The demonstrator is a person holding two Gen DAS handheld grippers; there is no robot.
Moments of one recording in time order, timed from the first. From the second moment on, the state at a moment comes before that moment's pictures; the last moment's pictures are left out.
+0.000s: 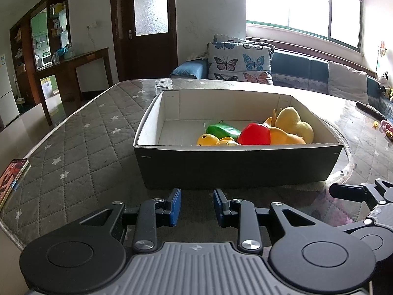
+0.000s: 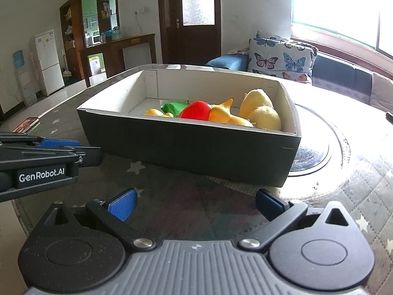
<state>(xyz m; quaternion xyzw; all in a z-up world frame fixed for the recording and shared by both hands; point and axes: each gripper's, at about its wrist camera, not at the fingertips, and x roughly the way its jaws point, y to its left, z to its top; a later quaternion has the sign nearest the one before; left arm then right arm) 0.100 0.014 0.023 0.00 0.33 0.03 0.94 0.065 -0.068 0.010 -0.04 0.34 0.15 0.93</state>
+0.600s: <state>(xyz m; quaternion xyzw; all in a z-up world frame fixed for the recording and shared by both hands) 0.121 0.015 0.017 0.01 0.34 0.02 0.94 0.089 -0.071 0.006 -0.04 0.36 0.14 0.92</state>
